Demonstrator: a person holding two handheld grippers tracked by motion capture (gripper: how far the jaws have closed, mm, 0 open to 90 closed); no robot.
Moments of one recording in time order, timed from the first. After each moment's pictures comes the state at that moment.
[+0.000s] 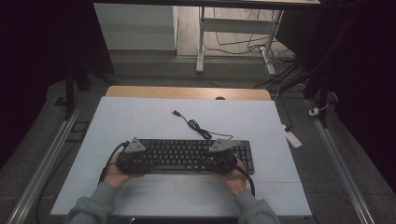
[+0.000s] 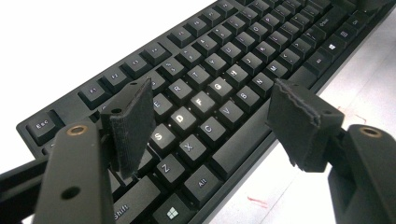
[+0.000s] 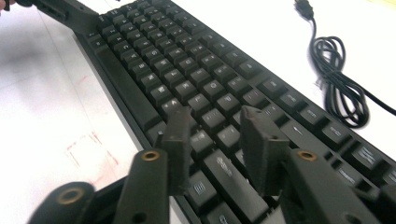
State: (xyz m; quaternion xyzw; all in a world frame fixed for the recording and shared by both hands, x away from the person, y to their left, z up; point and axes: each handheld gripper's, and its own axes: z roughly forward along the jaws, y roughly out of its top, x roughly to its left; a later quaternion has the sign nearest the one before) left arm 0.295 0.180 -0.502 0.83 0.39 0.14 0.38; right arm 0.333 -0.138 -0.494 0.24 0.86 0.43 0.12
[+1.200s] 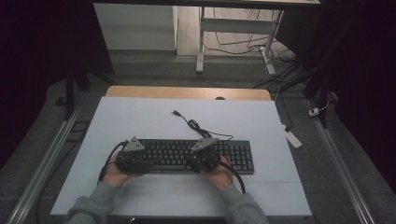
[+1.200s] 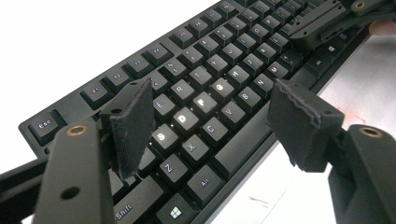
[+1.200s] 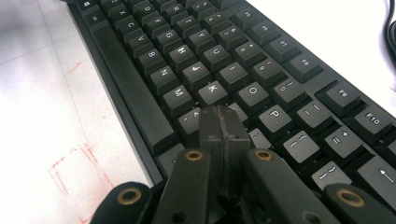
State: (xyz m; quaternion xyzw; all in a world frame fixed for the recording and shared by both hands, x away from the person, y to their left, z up) left arm 0.296 0.183 -0.501 0.83 0.39 0.14 0.39; right arm 0.347 -0.095 -0.514 0.23 0.90 0.37 0.09
